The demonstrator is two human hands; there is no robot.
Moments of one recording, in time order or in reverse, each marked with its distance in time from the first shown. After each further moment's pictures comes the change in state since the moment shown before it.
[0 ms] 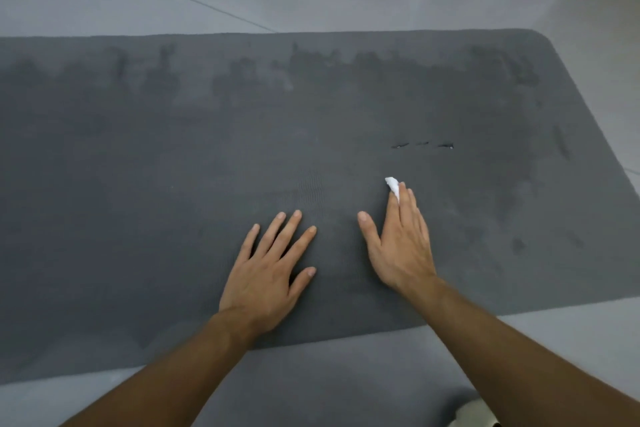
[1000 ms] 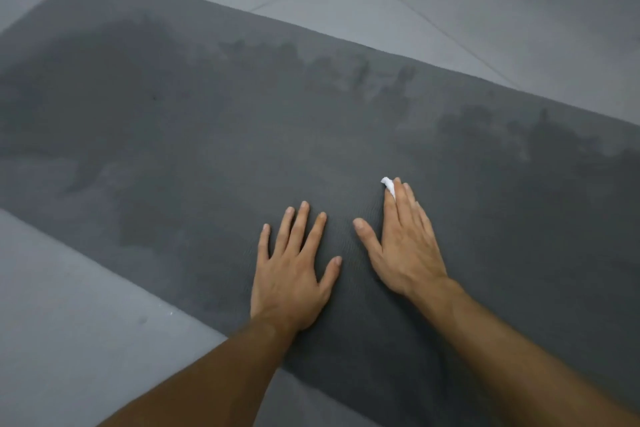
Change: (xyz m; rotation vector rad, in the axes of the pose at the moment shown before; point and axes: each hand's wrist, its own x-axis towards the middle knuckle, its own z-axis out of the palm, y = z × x) left_hand -0.078 -0.167 -0.008 -0.058 0.181 -0.737; right_hand 0.055 -0.262 0.102 -0.124 -0.256 -0.637
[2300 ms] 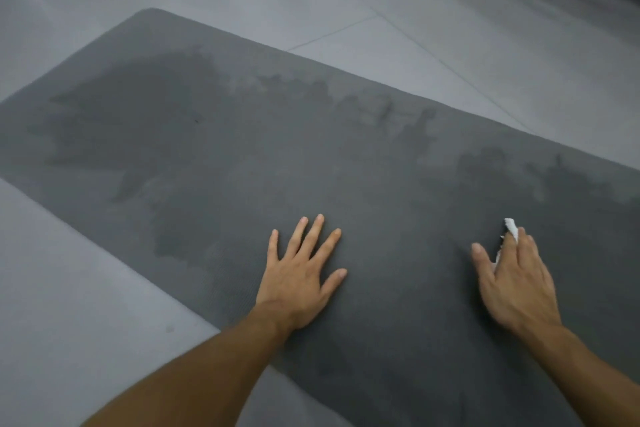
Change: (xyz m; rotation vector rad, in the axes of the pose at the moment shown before) left_hand 0.022 -0.036 -0.016 0.008 -0.140 0.059; right_hand -0.020 0.092 -0.049 0.006 0.120 0.376
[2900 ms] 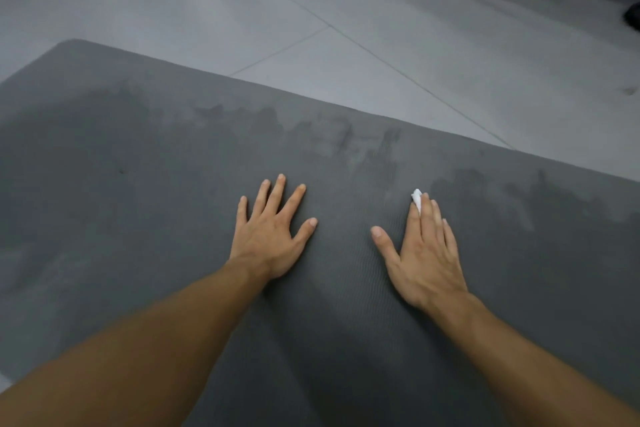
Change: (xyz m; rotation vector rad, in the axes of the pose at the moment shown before) left_hand 0.179 -0.017 -0.031 -0.058 0.076 -0.032; right_hand 0.099 -0.085 0.040 -0.039 -0.014 -0.207
